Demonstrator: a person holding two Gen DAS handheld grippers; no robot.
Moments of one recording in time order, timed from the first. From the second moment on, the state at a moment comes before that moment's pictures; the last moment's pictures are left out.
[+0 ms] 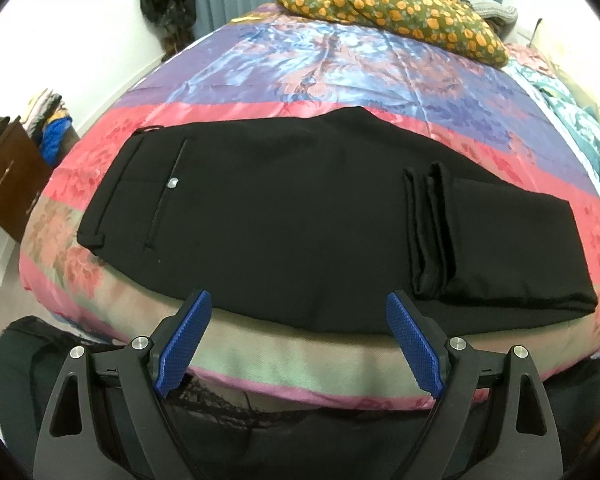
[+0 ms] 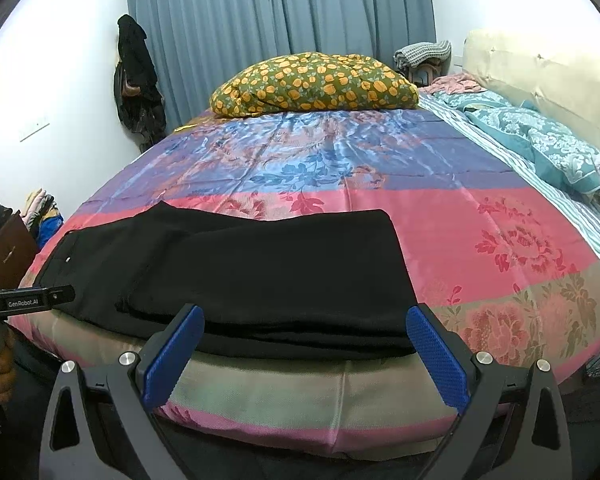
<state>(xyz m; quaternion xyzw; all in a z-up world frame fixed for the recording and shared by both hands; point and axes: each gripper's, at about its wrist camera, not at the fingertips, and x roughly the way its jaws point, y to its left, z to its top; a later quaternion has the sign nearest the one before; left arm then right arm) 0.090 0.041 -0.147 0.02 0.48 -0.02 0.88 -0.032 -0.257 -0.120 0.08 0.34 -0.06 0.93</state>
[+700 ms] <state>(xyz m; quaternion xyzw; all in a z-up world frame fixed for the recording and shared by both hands) 0.095 0.054 -0.155 0.04 0.49 0.01 0.87 -0.029 -0.252 -0.125 0.07 0.35 -0.05 0.93</state>
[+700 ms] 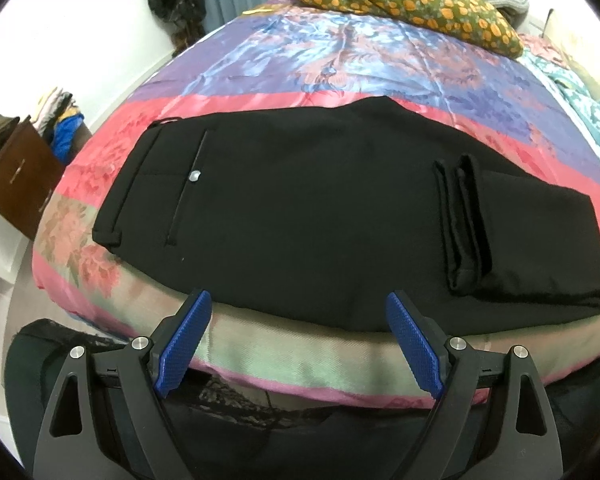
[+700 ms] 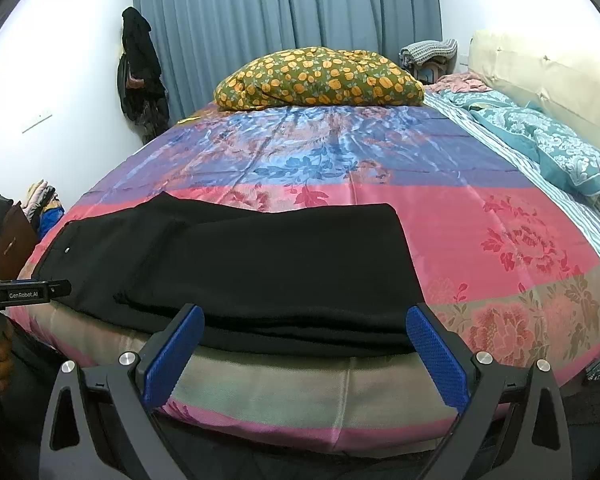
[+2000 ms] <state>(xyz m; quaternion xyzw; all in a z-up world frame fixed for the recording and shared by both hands) 0.245 0.263 -0.214 -0.14 0.59 -0.02 0.80 -0.018 -0.238 -0.138 0.05 0.38 -0.03 0.92</state>
